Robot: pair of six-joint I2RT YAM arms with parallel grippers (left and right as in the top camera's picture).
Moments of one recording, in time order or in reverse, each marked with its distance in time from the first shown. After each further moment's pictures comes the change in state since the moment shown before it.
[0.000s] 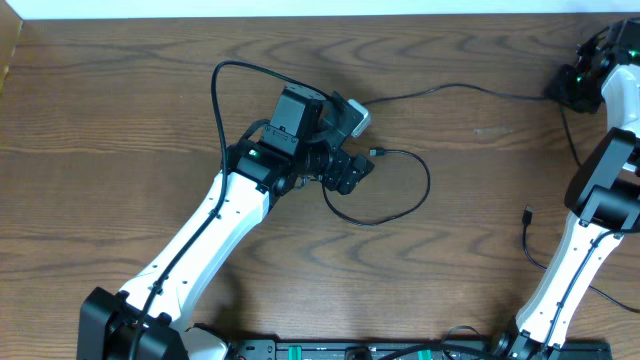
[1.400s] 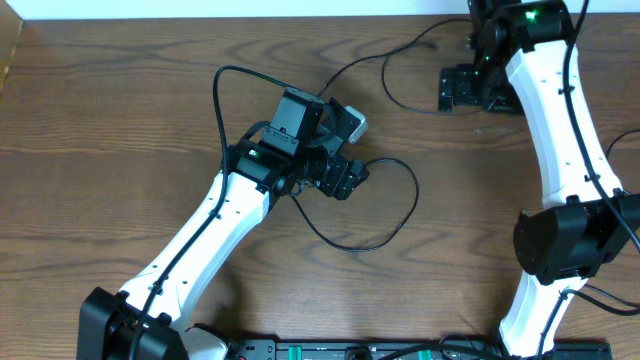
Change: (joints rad) left arm 0.000 0.000 0.000 -0.078 0.000 -0.027; right arm 0.553 -0.496 -0.019 -0.695 0.328 0.251
